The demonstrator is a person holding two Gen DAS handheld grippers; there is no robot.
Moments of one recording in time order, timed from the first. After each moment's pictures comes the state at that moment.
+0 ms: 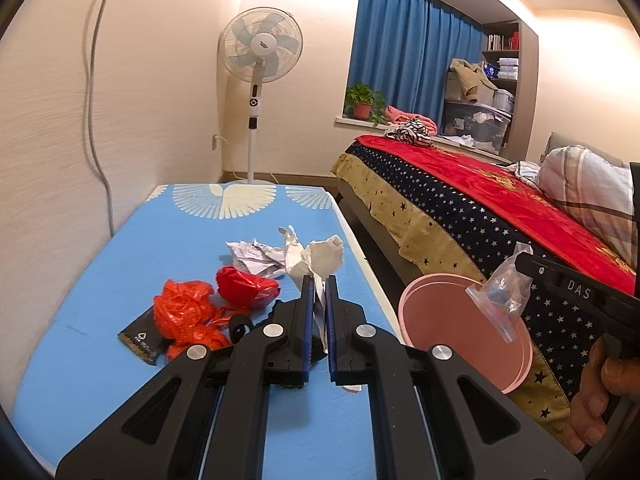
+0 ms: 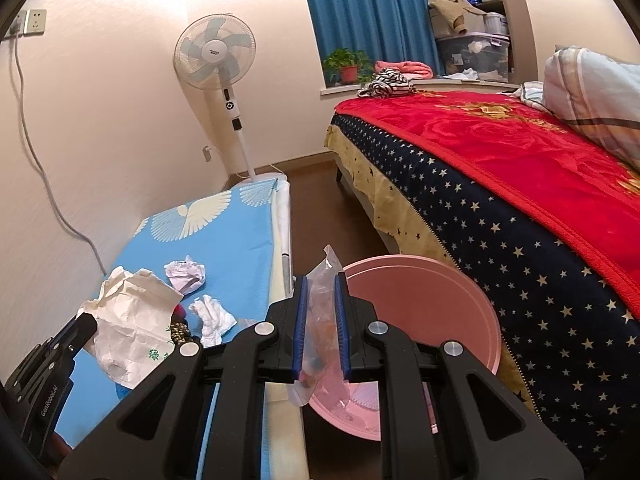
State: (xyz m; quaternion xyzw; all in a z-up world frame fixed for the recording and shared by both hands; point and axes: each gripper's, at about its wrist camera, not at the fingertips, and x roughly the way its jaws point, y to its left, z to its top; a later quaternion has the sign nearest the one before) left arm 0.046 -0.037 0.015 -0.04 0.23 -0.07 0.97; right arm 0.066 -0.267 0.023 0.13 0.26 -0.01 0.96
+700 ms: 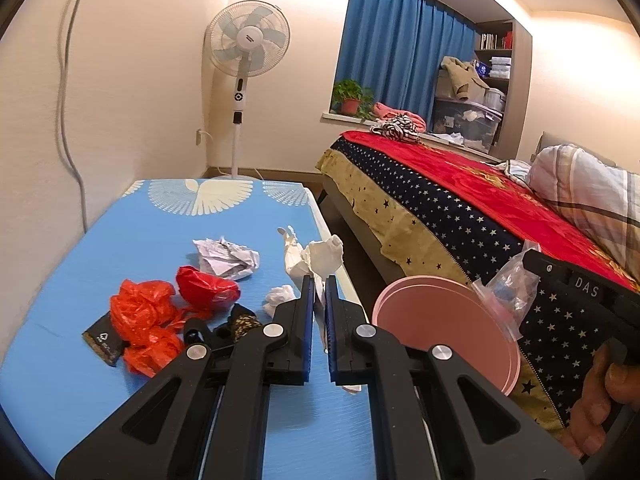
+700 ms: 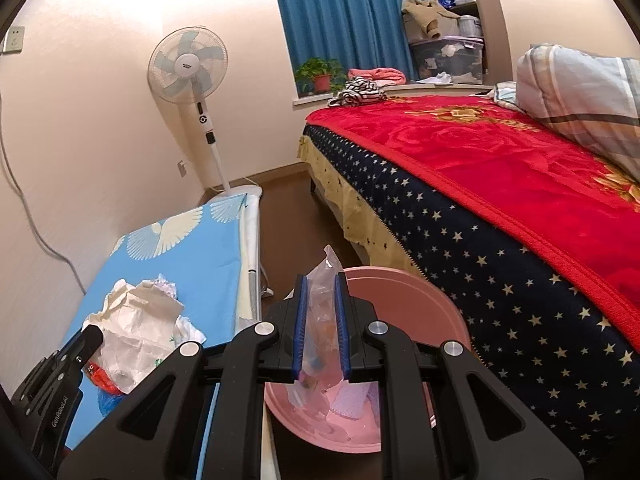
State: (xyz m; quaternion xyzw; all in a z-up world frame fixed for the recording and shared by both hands) left arm 0.065 -0.065 0.009 -0.05 0.23 -0.09 0.97; right arm 0.064 -0.296 0.027 0.14 0.25 -0.06 0.96
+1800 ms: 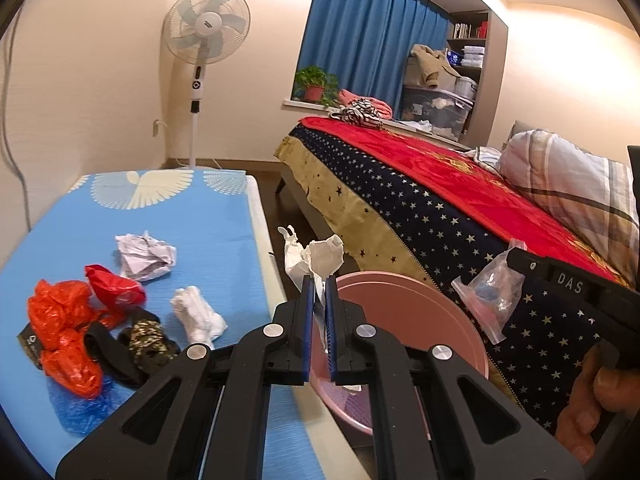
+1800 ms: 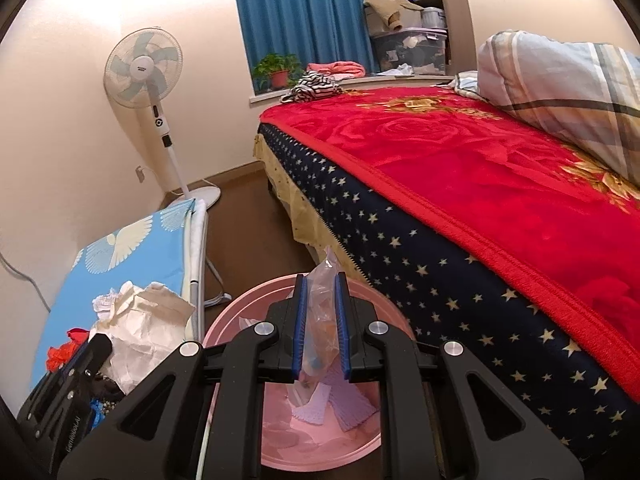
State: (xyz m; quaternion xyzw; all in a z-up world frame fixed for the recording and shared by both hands) left arm 0.093 -0.133 -0.007 -0.05 0.25 -0.15 0.96; right arm 0.079 -0.343 0.017 0.15 0.27 -0.13 0.94
